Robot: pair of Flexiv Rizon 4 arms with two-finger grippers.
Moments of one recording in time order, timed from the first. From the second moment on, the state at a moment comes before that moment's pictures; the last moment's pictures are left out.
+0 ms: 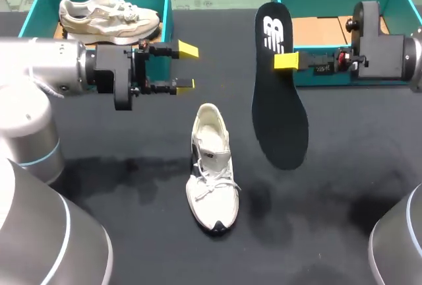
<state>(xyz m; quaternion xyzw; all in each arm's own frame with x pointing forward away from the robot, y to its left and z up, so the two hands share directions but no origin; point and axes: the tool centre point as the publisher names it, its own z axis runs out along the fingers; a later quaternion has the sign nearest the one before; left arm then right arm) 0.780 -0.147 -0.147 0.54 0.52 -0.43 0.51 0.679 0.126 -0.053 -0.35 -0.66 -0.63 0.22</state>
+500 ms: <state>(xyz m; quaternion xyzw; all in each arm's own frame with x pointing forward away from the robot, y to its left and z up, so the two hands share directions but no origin) 0.782 -0.146 -0.147 0.54 0.52 -0.43 0.51 0.725 0.137 -0.074 -0.39 -0.65 -0.60 0.25</state>
